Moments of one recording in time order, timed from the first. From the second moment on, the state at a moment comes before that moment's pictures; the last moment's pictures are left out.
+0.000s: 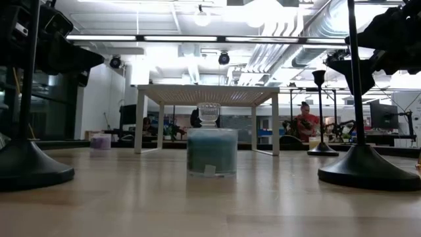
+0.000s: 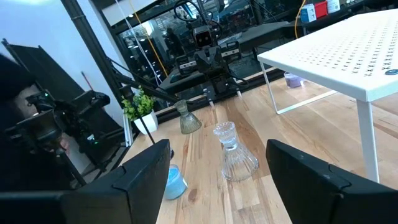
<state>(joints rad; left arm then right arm) 0.00 0.06 0.01 0.01 0.01 -0.11 0.02 0.02 0.01 0.02 0.00 0.39</state>
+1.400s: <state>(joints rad) 0.00 0.06 0.38 -0.45 -0.07 -0.19 0.02 0.02 0.01 0.02 0.00 0.39</state>
